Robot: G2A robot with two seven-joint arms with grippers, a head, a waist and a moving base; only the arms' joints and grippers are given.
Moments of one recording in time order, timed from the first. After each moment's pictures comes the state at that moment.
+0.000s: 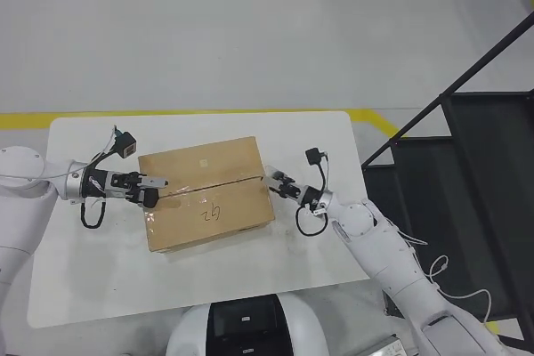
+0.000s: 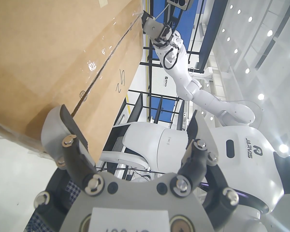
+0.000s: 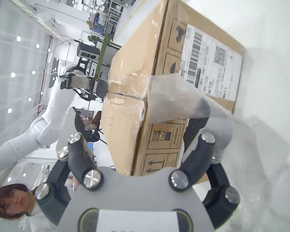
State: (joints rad) left arm 0.72 -0.87 -1.01 -1.11 -0.45 -0.18 -1.53; right arm -1.14 -1.23 1.10 -1.19 -0.05 -0.59 0.48
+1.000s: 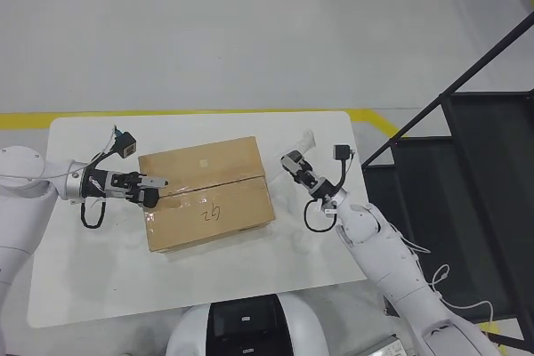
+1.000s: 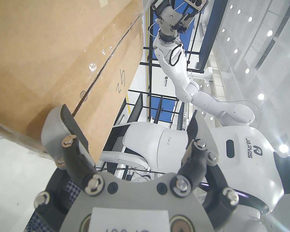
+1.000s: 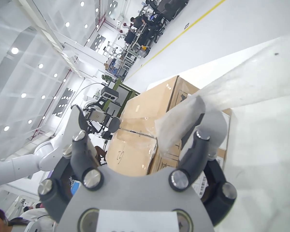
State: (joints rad) left arm 0.72 -0.87 -1.01 -1.11 -0.45 -0.18 -1.53; right arm -1.21 -1.23 1.18 -1.24 -0.14 -0.69 0.18
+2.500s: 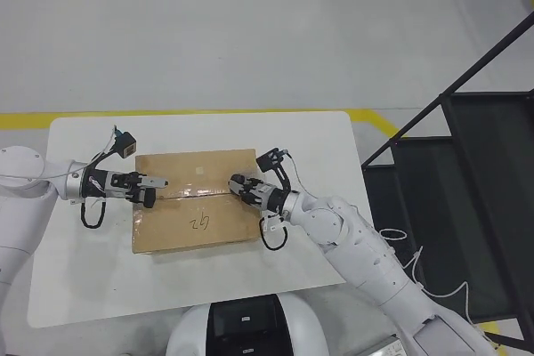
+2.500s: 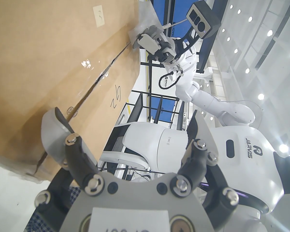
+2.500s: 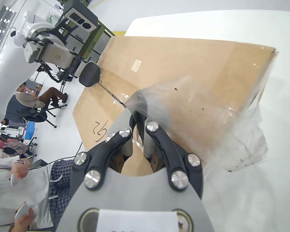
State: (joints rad) left arm 0.72 -0.87 -1.01 -1.11 -0.45 -0.18 -1.53; right arm -1.13 -1.27 0.96 -1.45 -0.53 -0.34 0.38
